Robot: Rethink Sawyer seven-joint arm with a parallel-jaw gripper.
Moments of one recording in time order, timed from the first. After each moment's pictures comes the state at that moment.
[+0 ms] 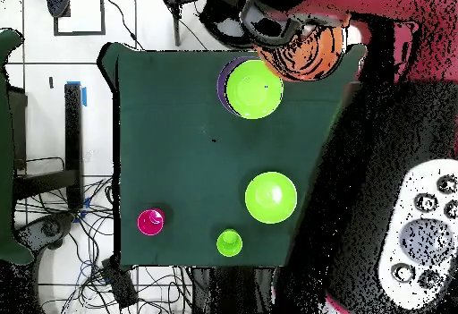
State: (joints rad) arm -0.26 -0.69 0.06 0.60 -0.11 1.53 1.99
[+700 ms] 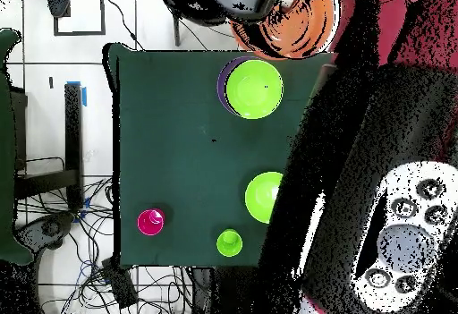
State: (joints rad) arm -0.22 -0.64 0.06 0.39 -0.11 1.61 1.99
